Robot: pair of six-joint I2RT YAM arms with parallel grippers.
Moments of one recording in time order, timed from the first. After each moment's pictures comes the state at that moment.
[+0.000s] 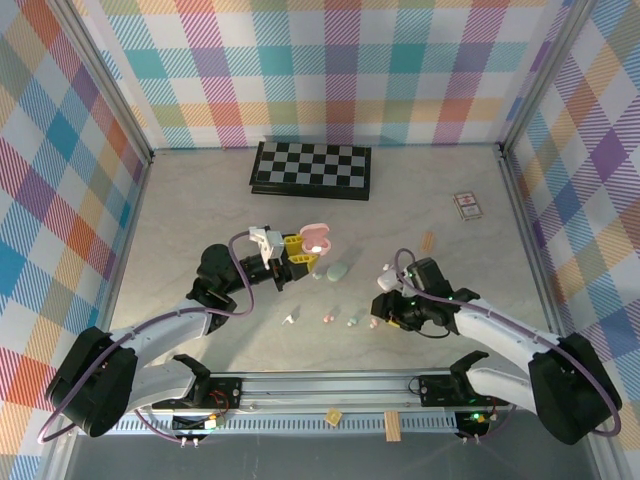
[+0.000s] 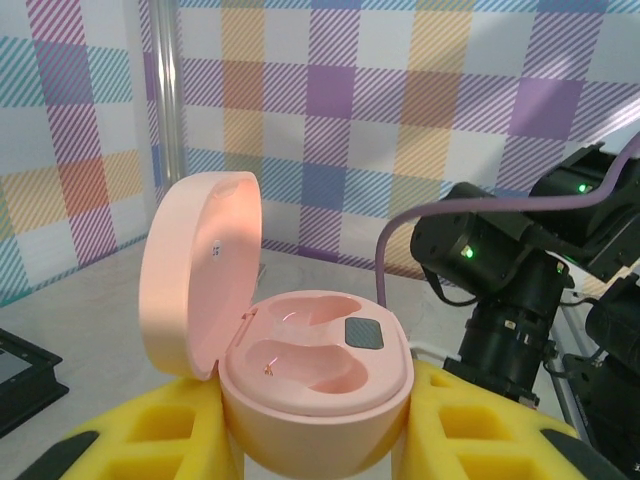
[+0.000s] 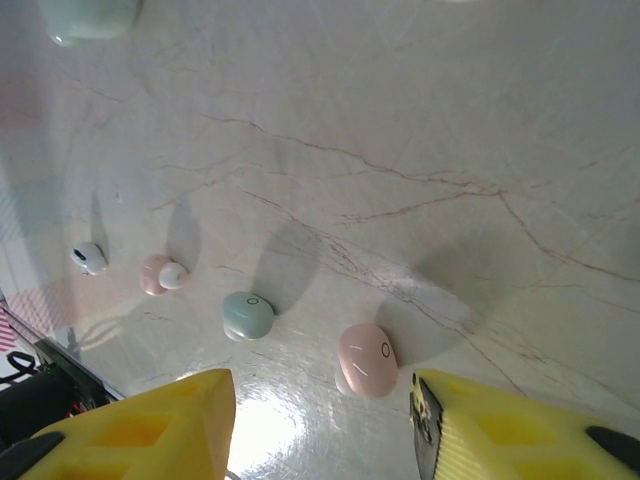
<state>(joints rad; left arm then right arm) -0.53 1.15 0.42 0.85 0.68 -0.11 0.53 1.10 0.39 -0.31 -0.47 0.83</state>
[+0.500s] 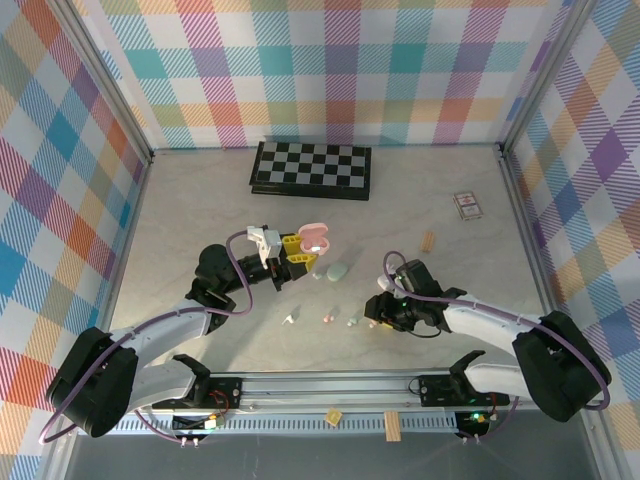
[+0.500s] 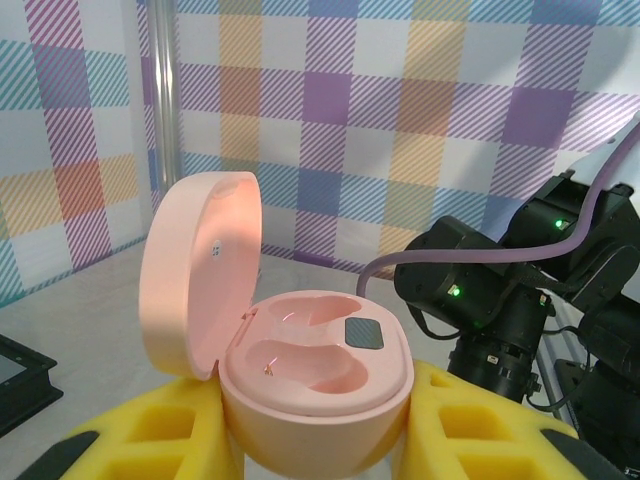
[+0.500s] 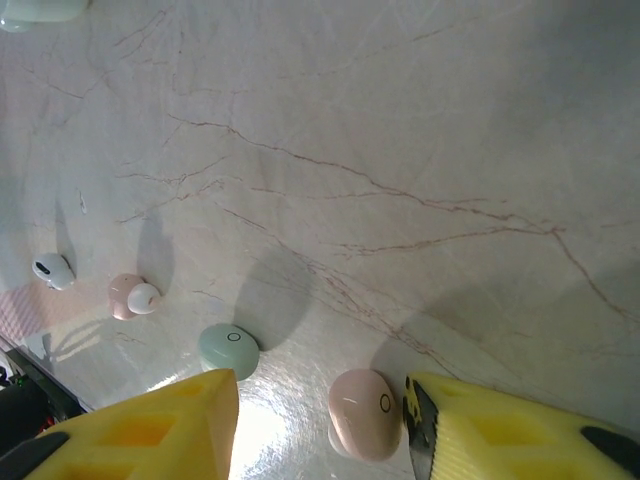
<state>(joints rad) -0.52 1.15 0.42 0.87 0.70 -0.14 0.58 1.21 0.39 -0.19 -0.43 0.86</state>
